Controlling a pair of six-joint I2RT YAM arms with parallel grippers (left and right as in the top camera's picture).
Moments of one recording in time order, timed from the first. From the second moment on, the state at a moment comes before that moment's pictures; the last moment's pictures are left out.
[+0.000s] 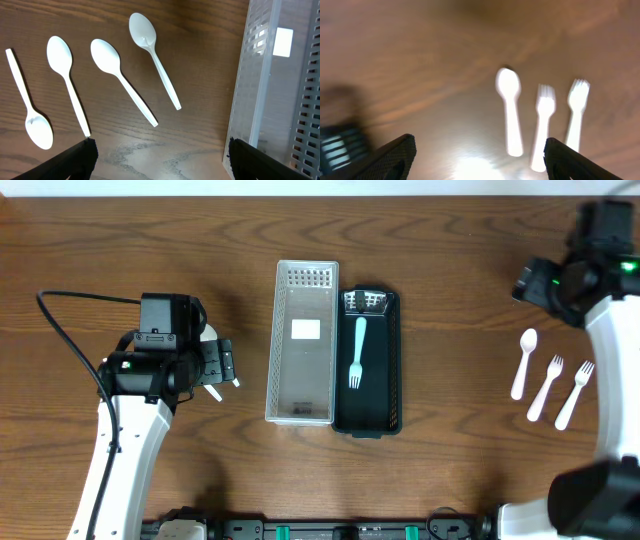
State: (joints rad) left arm -0.06 1.24 1.08 -0.97 -0.03 -0.16; right arm -0.19 1.65 1.59 -1.10 0.09 0.32
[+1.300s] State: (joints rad) left arm -0.06 1.24 1.08 -0.97 -0.03 -0.16; right arm -0.35 2.07 1.40 -0.94 -0.02 0.16
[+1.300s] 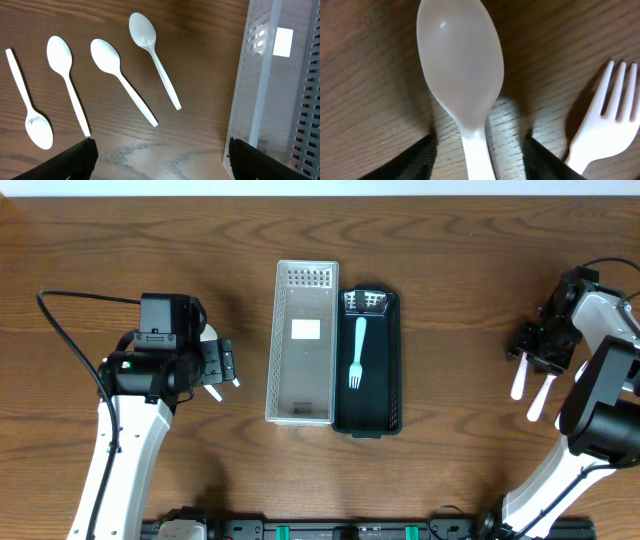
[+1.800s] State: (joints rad) left arm -0.06 1.24 1.08 -0.97 -0.03 -0.16; right arm -0.35 2.07 1.40 -0.94 -0.02 0.15
